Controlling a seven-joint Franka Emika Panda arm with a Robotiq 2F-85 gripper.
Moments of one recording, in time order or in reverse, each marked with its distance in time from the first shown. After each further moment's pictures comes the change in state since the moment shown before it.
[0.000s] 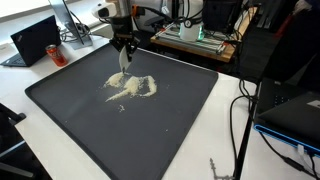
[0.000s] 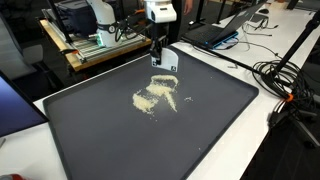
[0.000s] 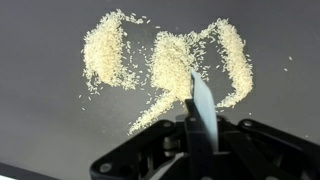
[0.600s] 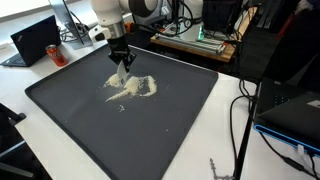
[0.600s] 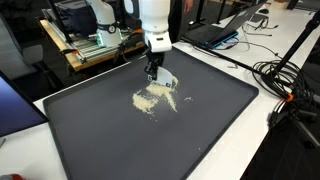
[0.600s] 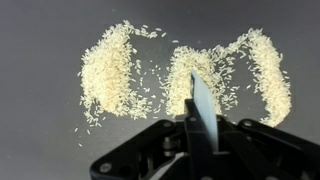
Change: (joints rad) arm -0.070 0.190 0.017 0.105 0.017 -0.004 -0.043
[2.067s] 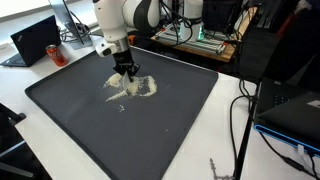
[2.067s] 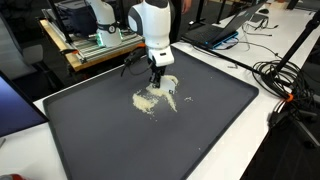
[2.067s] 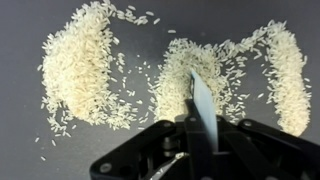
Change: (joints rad) arm -0.054 0.120 0.071 0.018 0.000 0.112 -0.052
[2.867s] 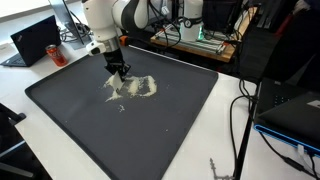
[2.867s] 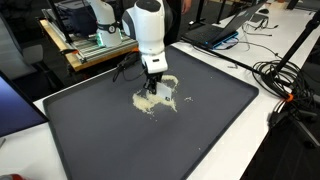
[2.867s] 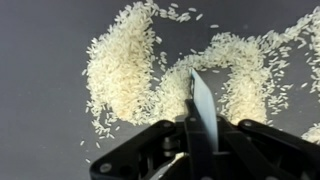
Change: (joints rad) arm -0.064 0.047 0.001 0.078 0.006 -0.013 0.006
